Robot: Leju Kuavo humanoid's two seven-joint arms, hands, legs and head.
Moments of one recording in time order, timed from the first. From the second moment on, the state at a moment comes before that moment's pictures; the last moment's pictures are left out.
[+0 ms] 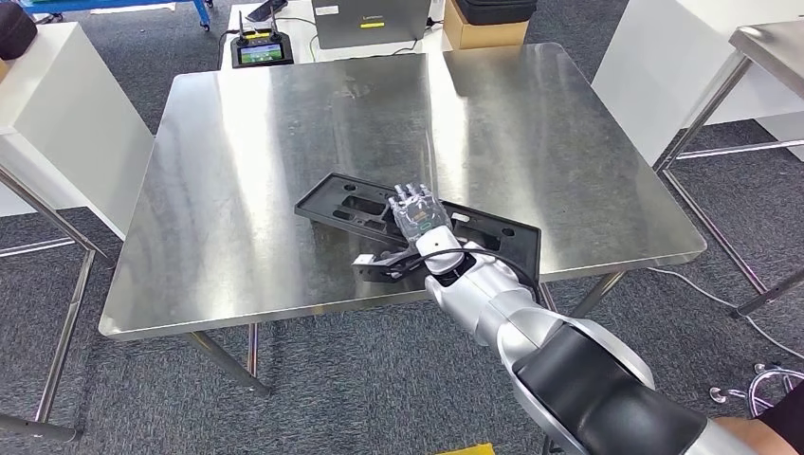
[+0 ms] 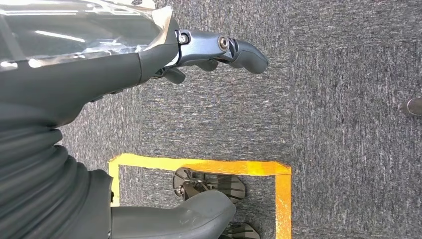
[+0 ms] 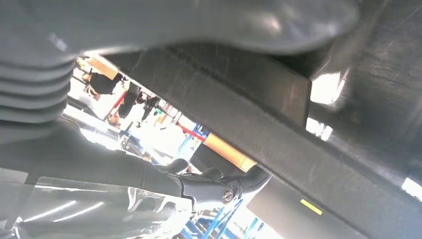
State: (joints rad) left arm -0.10 -0.12 0.79 -0.21 -0.75 0.12 -0.41; right arm -0.94 0.13 0.69 -0.27 1.43 -0.12 0.21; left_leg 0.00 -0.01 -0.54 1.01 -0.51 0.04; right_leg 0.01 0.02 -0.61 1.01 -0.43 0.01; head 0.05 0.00
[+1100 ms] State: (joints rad) left arm -0.10 -0.12 0.81 -0.21 -0.77 0.15 -0.40; right arm -0.99 0.22 0.64 -0.30 1.50 -0.38 0.08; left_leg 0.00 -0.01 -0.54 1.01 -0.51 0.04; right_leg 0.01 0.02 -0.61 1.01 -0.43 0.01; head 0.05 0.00
